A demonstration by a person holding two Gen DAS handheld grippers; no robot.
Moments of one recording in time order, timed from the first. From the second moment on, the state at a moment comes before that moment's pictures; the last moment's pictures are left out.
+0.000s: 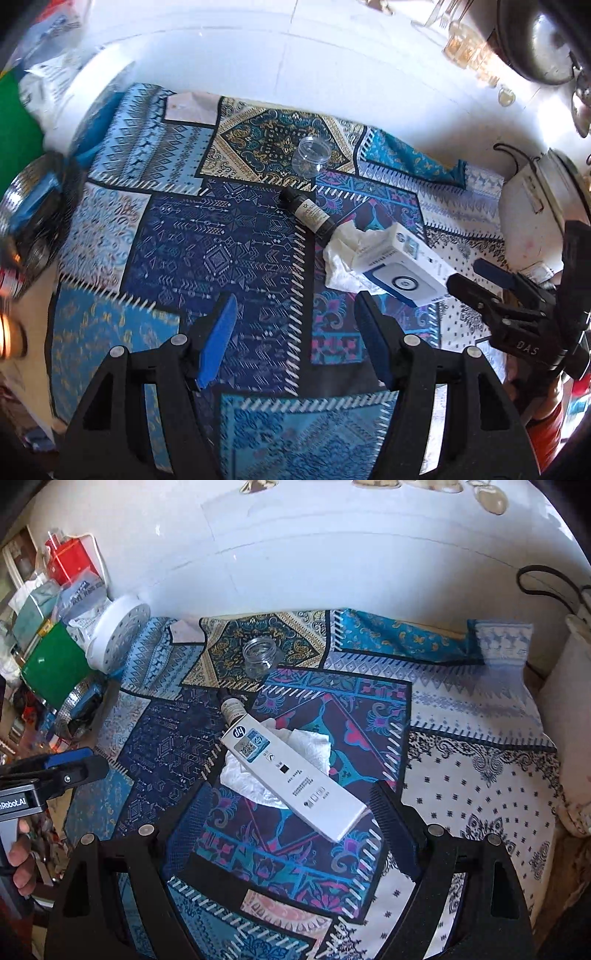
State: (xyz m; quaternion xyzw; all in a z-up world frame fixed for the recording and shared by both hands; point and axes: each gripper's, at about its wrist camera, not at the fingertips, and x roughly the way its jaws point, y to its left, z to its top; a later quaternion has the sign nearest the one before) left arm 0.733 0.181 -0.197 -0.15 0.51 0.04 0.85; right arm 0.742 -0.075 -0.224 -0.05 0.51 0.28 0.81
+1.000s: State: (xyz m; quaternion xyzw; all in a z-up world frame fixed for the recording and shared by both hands) left arm 0.851 0.109 -0.298 -0.17 0.57 -0.03 0.80; right arm 0.735 -0.166 -0.214 0.05 0.52 0.22 0.83
